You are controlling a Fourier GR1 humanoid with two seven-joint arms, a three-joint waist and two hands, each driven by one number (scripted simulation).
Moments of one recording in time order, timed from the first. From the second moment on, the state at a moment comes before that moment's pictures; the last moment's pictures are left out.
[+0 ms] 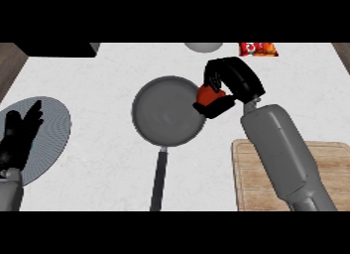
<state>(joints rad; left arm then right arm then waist) -0.14 0.32 0.18 -1.32 -0.13 0.03 0.25 -0.74 -0.08 0.05 -1.03 0.76 0.05 -0.19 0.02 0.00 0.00</state>
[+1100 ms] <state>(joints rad) -0.24 0.30 0.12 -1.28 -0.16 -0.01 0.23 -1.00 0.00 0.22 -0.34 0.38 -0.20 -0.28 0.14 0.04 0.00</state>
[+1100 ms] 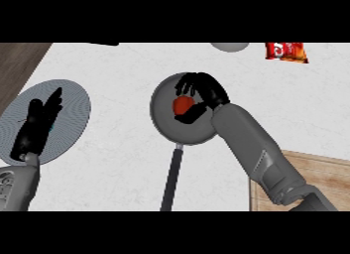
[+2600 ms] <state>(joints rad) -0.20 0.29 0.16 -1.29 -0.16 0.02 0.24 -1.05 -0.11 0.09 -0.23 -0.10 -0.23 -0.53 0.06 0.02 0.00</state>
